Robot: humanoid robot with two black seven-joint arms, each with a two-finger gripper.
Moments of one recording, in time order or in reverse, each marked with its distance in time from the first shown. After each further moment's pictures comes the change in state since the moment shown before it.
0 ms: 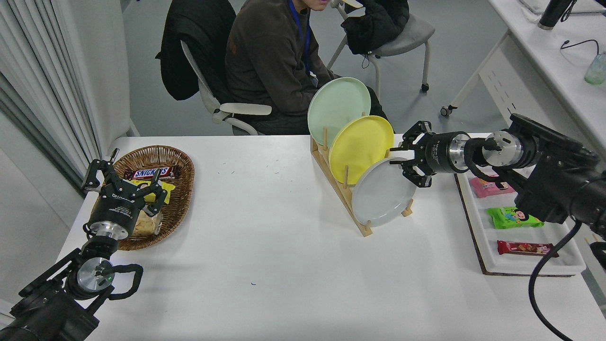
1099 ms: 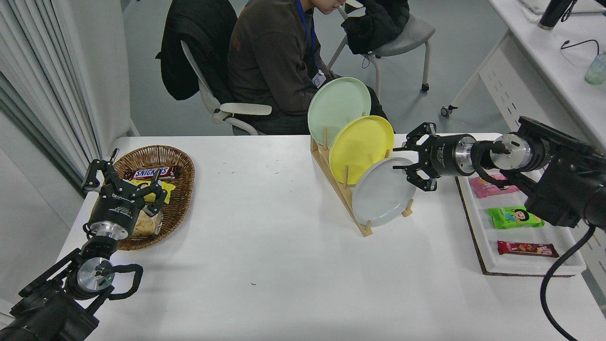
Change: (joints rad) left arm 0.000 0.000 0.000 0.000 0.000 0.000 0.000; right arm -0.013 -0.042 0.005 0.059 0.002 0.001 0.003
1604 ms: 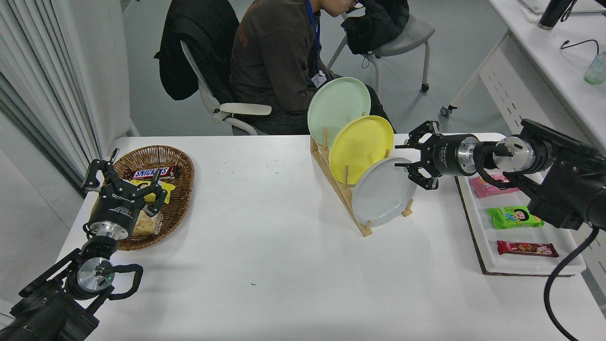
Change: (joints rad) left arm 0.000 0.000 0.000 0.000 0.000 0.000 0.000; right arm -0.006 -0.023 -0.008 0.022 -0.001 0.007 0.022
